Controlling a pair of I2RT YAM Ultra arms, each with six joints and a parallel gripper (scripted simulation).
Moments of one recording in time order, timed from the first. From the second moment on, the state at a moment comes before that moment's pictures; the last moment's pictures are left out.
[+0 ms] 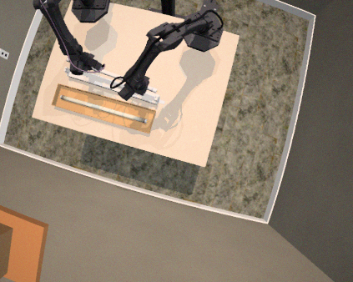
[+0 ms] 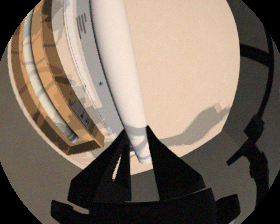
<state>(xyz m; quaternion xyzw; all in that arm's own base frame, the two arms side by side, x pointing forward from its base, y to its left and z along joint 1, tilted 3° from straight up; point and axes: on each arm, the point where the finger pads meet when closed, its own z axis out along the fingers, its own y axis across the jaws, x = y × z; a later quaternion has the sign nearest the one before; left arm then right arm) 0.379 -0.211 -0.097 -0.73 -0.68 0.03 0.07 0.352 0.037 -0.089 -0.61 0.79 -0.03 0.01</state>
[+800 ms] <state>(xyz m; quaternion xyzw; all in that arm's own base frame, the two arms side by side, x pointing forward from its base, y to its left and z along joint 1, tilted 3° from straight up) 0.381 -0.212 -0.098 -0.73 -0.68 0.03 0.06 0.353 0.036 -0.092 -0.61 0.79 -0.03 0.01</state>
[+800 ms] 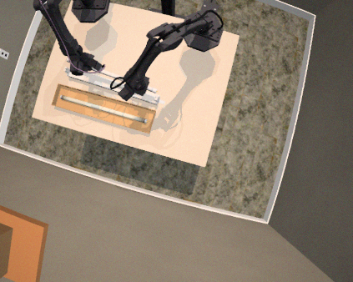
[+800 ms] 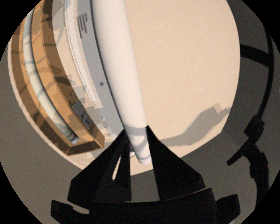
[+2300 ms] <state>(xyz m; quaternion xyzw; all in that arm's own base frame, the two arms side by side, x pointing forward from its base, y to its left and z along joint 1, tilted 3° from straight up) 0.396 -0.212 -0.097 -0.72 -0.69 0.03 0.06 0.375 0.032 -0.088 -0.62 0.78 -0.03 0.01</state>
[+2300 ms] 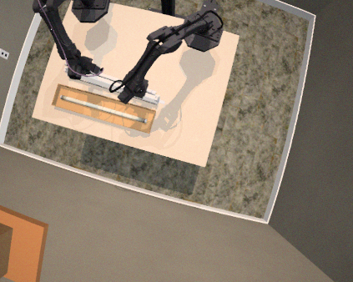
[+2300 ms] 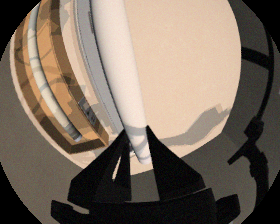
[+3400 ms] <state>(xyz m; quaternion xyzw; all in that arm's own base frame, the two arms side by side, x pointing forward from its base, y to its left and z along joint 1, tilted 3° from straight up) 0.407 -0.212 -0.095 -0.71 -0.70 0.03 0.06 0.390 0.029 -0.088 -0.62 0.78 -0.03 0.01</state>
